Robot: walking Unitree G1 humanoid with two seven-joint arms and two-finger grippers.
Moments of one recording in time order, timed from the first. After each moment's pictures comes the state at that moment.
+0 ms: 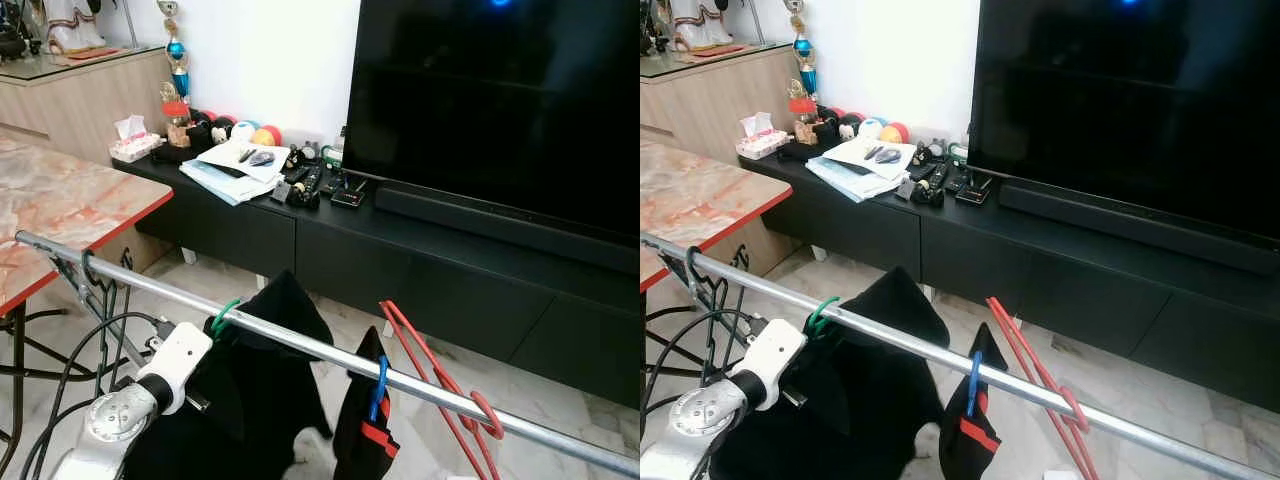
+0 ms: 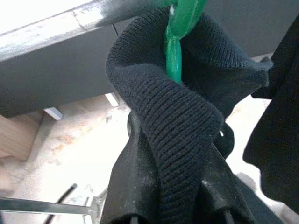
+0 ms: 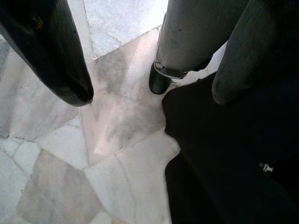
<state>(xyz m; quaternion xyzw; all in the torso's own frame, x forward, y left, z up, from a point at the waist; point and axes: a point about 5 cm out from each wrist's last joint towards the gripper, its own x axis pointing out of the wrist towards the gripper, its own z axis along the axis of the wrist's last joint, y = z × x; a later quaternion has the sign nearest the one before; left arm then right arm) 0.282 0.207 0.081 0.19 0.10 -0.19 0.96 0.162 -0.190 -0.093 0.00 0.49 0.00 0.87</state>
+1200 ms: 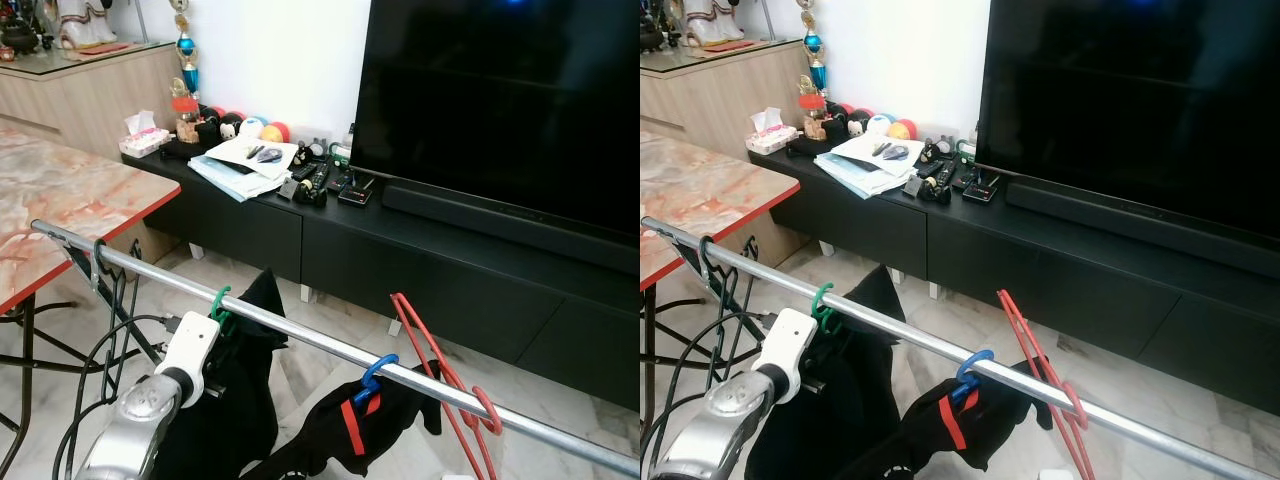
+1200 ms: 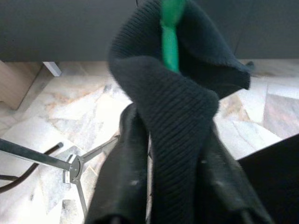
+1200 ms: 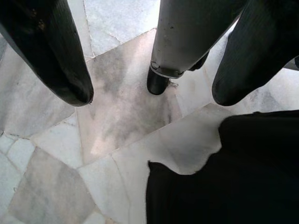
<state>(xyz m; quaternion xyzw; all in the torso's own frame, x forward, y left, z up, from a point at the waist) 0.289 0.201 0.077 0.12 0.15 -0.13 0.97 0.164 -0.185 -0.093 0.00 0.49 -0.01 0.87</state>
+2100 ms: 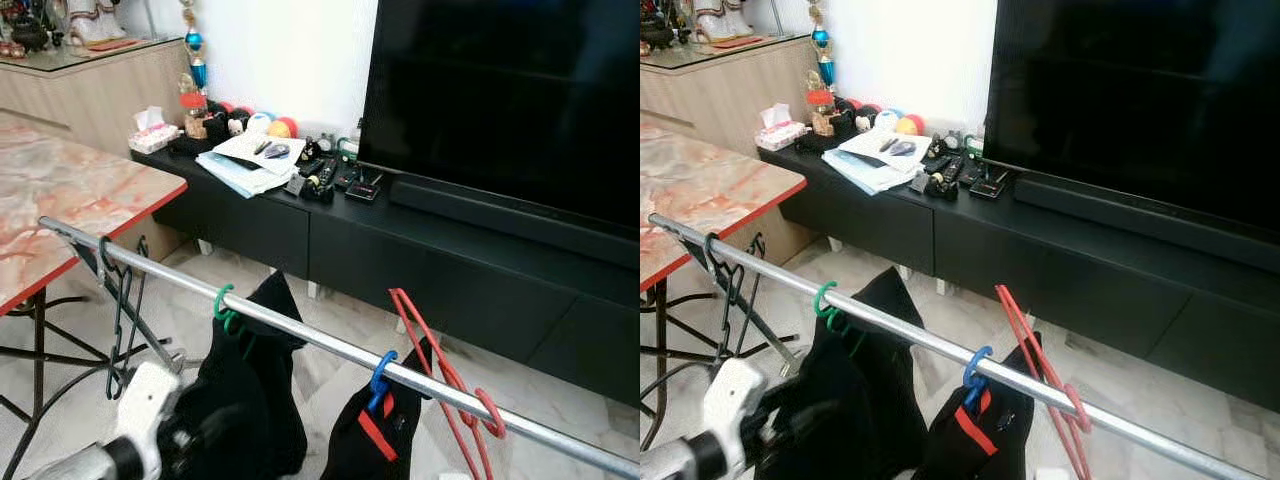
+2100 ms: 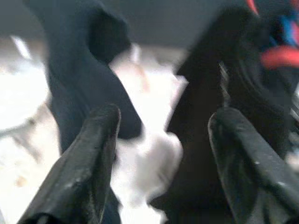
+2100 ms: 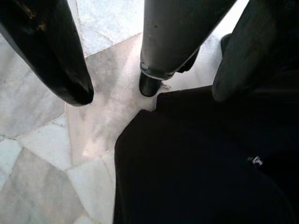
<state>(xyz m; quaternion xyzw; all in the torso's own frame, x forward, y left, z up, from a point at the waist) 0.177 0.216 0.102 0.01 0.21 -0.32 0.92 0.165 -0.179 -0.094 0.00 0.49 0.00 0.87</state>
